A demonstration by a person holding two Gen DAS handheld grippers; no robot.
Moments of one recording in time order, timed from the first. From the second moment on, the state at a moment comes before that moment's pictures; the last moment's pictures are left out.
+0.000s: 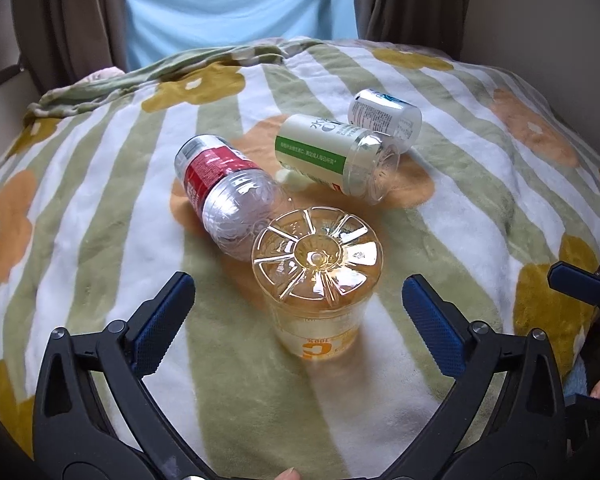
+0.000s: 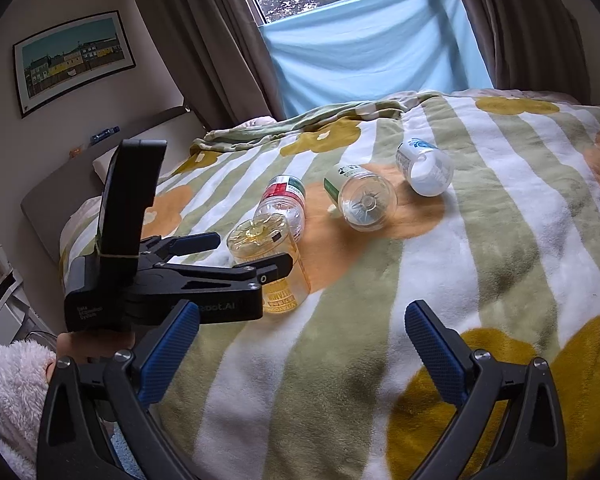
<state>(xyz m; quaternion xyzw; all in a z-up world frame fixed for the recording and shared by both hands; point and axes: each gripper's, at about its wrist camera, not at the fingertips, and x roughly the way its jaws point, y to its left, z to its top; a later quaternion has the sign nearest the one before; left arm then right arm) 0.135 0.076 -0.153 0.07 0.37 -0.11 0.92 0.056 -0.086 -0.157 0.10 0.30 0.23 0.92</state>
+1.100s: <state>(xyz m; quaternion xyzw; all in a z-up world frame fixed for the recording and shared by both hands) 0.009 0.202 0.006 0.00 0.18 -0.06 0.98 0.005 -0.036 -0.001 -0.02 0.12 0.03 0.99</state>
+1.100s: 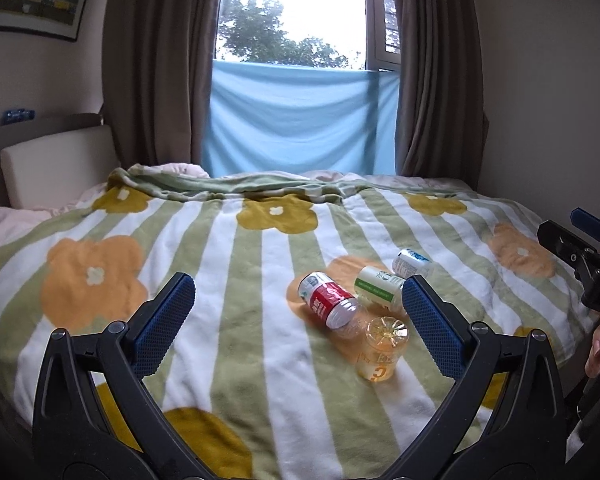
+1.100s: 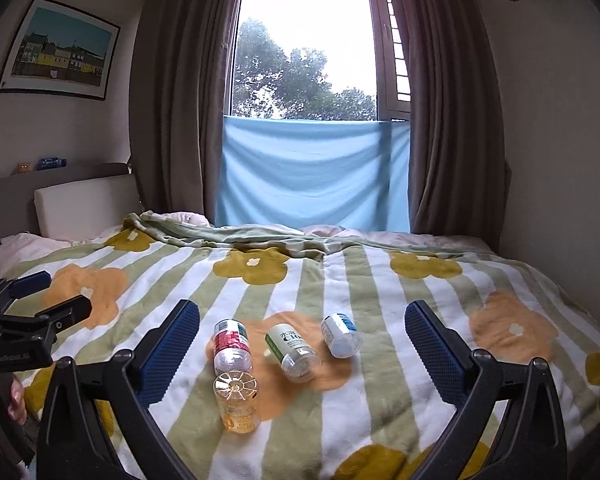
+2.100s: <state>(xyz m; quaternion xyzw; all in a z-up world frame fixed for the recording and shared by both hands) -0.009 0.203 0.014 -0.01 0.14 -0.06 0.99 0.000 -0.024 -0.010 -0.01 0.12 0.02 0.99</state>
